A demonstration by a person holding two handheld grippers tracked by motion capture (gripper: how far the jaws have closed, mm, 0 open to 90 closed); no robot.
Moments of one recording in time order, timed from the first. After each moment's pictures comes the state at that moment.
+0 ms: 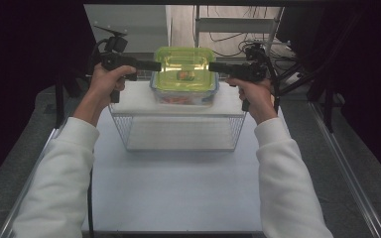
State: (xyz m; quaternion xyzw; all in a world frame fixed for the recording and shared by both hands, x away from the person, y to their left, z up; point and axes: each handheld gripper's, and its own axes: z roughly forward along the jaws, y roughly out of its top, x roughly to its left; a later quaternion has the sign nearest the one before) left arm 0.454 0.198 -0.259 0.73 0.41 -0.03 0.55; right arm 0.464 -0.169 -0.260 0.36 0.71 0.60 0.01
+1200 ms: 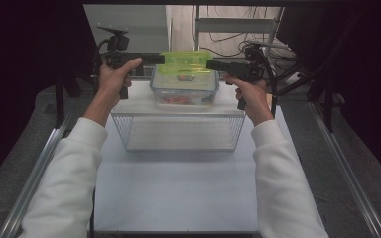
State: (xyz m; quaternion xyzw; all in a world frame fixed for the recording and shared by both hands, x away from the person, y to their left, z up) left arm 0.462 0.194 -0.265 0.68 0.46 0.02 0.57; right arm 0.474 -0.169 -0.270 0.41 0.68 0.60 0.00
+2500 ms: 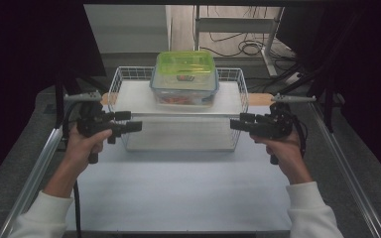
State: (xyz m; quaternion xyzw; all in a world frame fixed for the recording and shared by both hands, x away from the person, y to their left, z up) left arm 0.315 0.229 -0.351 0.74 0.38 0.02 0.55; right arm 0.364 -0.241 -0.336 0.36 0.76 0.55 0.01
